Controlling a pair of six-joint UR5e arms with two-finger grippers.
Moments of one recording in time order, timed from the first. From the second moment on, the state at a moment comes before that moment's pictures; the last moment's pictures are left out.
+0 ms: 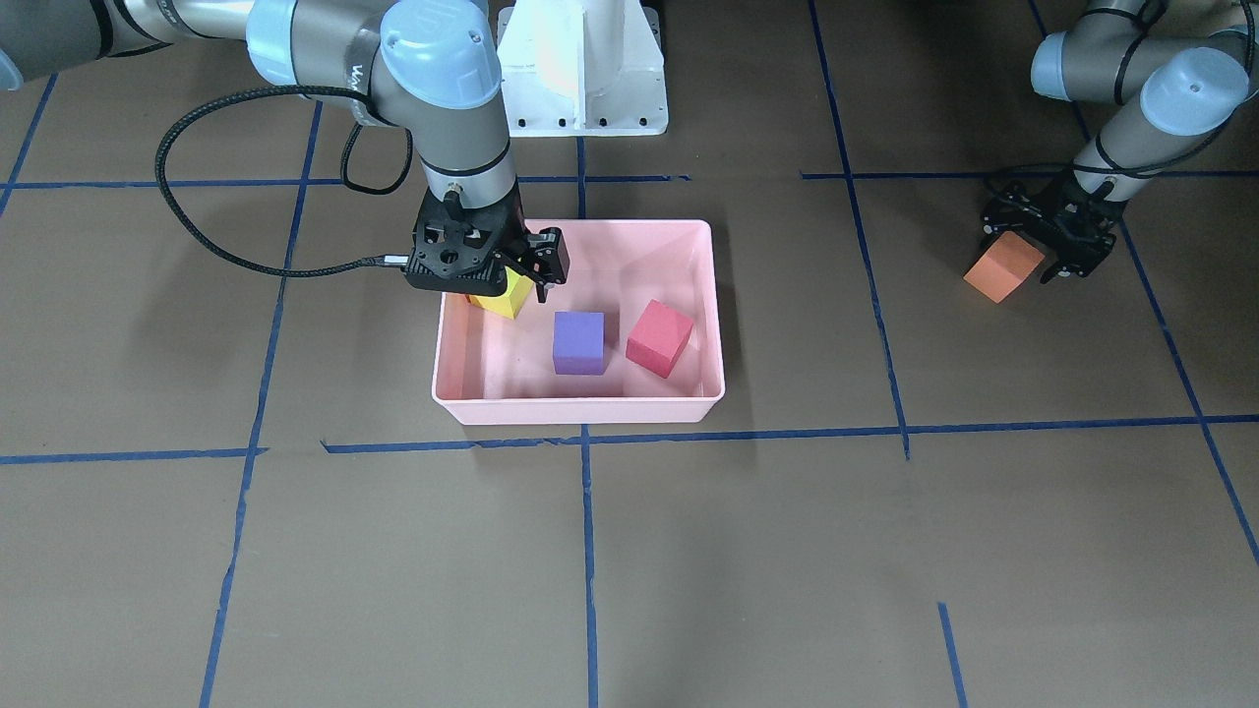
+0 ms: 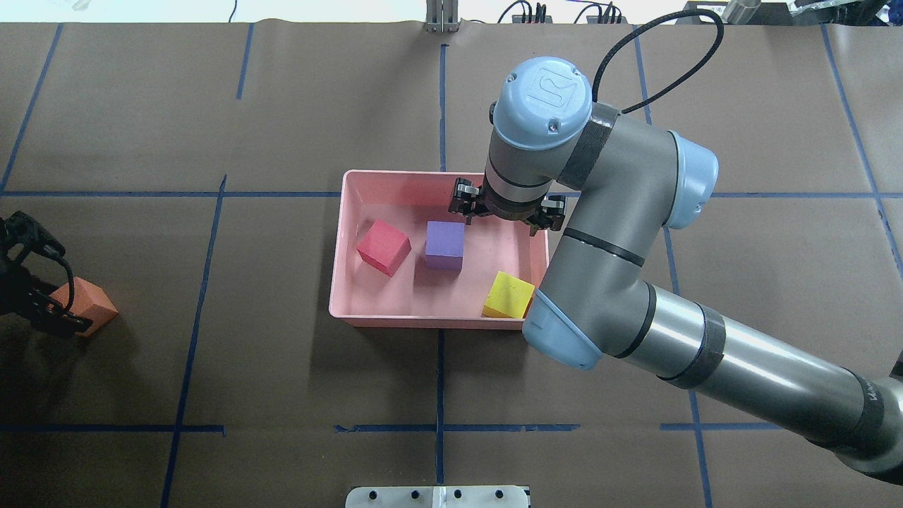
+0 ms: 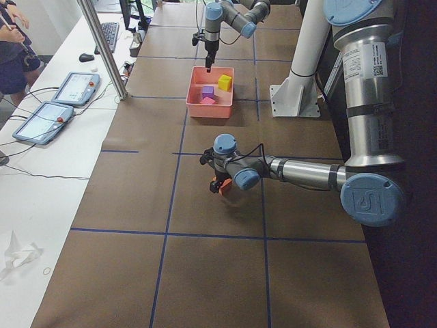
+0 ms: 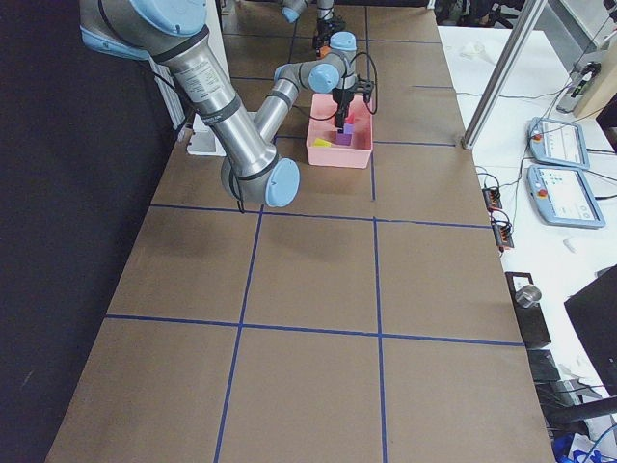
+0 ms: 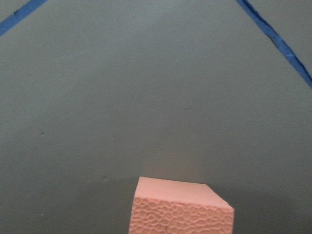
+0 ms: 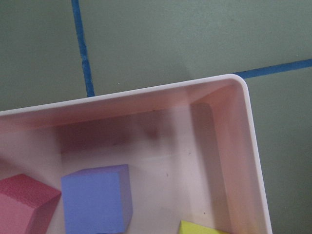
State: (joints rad) left arm -0.85 -1.39 -1.72 -2.26 -2.14 -0.28; right arm 0.61 -0.83 1.72 -1.73 1.91 1.32
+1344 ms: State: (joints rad) left arm -0.89 -1.70 -1.83 -2.01 -2.25 -0.50; right arm 0.91 -1.02 1.81 -1.73 2.13 0.87
